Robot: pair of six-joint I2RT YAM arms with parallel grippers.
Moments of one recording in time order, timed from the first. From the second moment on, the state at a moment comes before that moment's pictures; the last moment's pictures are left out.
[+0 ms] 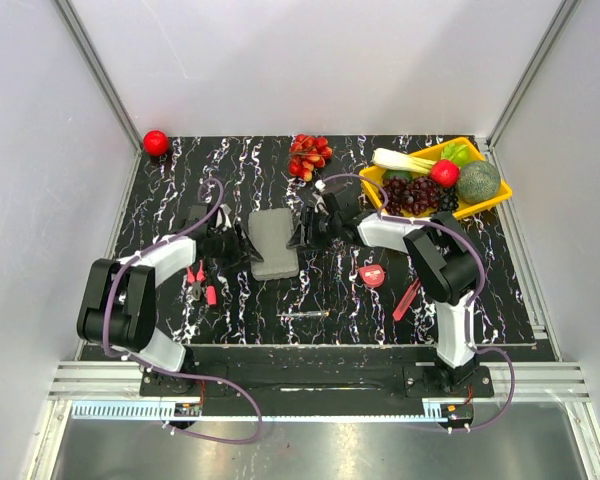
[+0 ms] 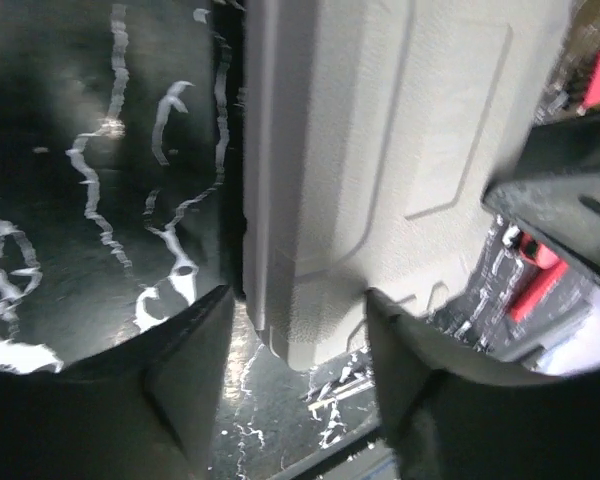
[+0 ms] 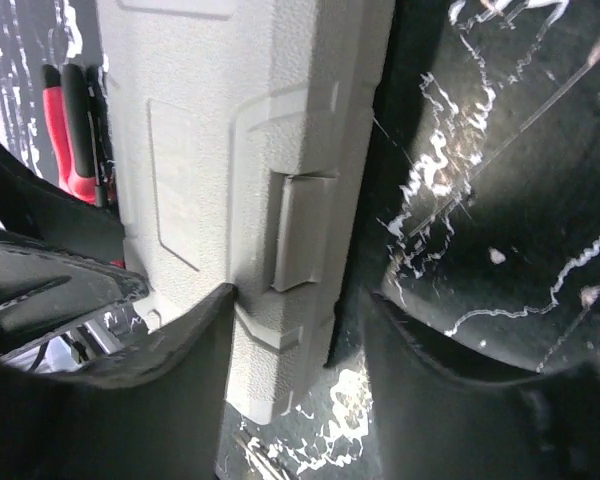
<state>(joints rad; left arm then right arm) -0.18 1.54 0.79 -0.28 0.45 -0.62 0.60 2.02 1.24 0.03 -0.43 0.69</state>
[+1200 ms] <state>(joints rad) -0.14 1.73 0.99 -0.32 0.40 -0.59 0.62 2.02 1.33 -0.07 -0.26 0.66</state>
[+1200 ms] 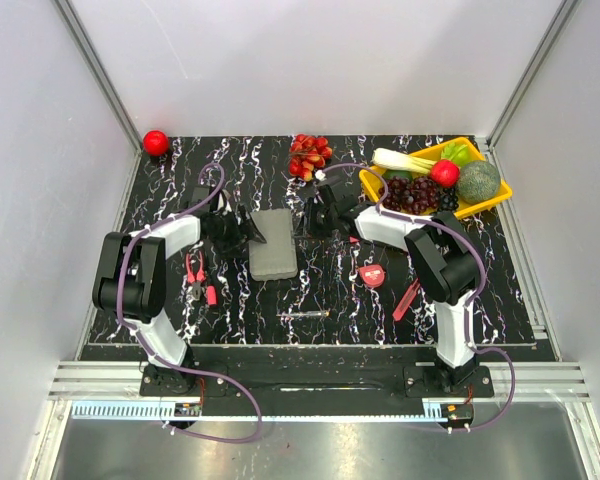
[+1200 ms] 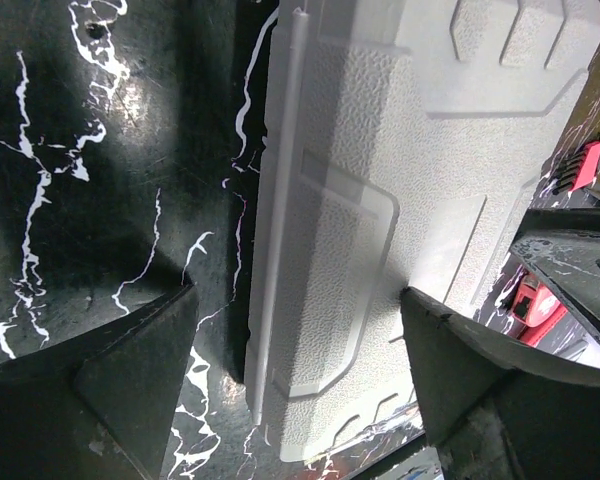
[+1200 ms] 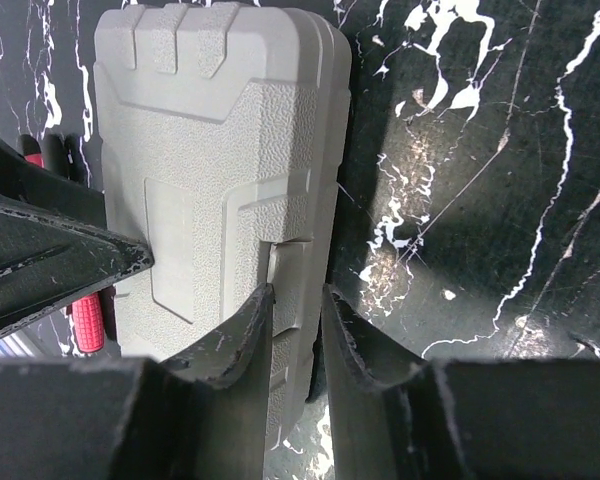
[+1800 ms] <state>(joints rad) -0.13 1.75 0.99 -0.29 0.49 -0.61 0.61 2.04 1.33 -0.01 -0.39 0.66</state>
